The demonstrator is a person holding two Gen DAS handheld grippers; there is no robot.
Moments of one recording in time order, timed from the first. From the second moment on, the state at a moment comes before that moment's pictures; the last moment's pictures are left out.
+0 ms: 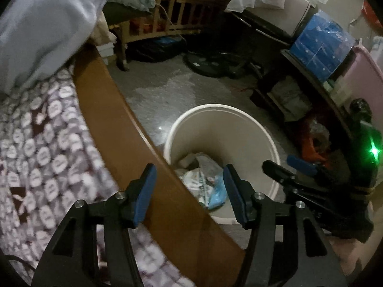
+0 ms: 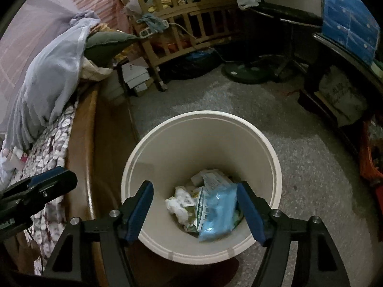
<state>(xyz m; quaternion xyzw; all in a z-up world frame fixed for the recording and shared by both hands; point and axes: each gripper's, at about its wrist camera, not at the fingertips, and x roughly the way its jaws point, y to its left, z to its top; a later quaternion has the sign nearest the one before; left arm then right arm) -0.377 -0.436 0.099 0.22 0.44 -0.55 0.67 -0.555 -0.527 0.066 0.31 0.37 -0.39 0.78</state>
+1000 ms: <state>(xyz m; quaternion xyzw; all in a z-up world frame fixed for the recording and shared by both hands) -0.363 -0.331 0.179 0.15 0.32 -0.51 0.78 -0.544 -0.419 0.187 0.16 0.26 -0.44 0.85</state>
